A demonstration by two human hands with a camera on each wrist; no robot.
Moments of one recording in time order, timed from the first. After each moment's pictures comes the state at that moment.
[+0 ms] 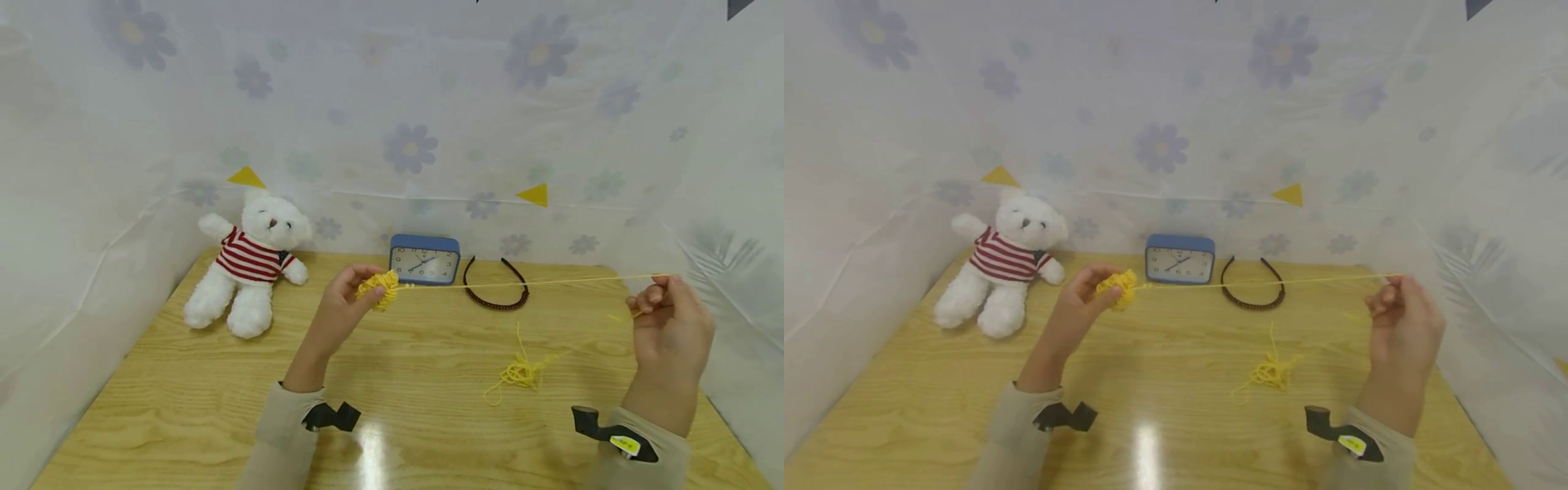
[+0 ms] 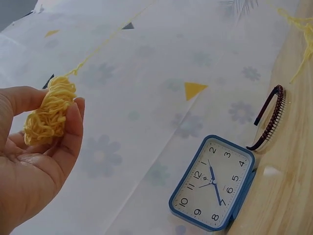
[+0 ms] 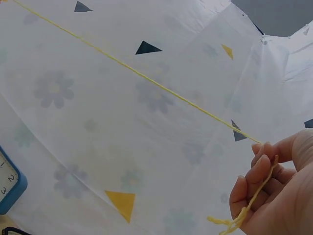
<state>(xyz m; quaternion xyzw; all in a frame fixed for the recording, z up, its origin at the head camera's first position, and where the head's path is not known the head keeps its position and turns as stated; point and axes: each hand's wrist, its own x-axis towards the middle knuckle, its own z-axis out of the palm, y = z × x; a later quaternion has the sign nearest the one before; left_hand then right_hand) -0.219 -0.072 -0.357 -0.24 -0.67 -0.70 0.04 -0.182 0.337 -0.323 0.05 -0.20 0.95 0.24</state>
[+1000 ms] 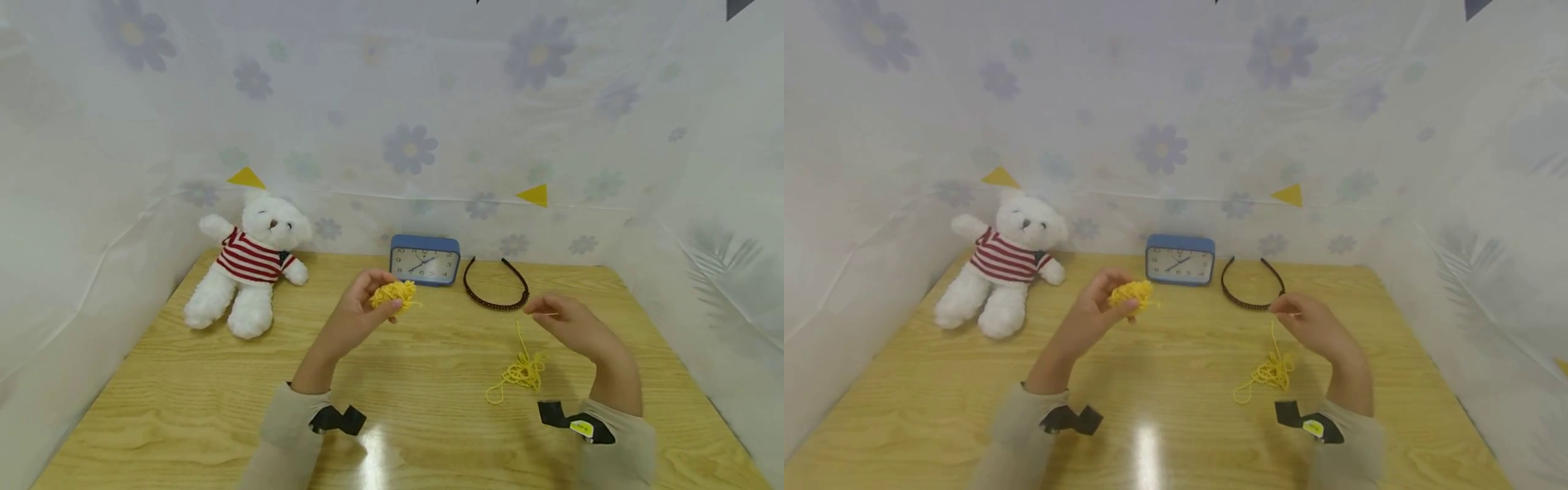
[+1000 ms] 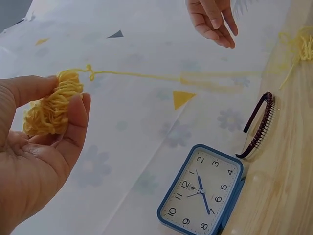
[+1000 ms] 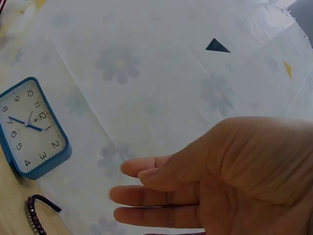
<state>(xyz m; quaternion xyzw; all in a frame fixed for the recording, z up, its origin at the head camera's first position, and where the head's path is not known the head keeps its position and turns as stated) -0.214 -0.061 -0.354 -0.28 -0.65 -0.70 -0.04 -0.202 0.301 -0.344 0.17 -0.92 0.35 -0.04</state>
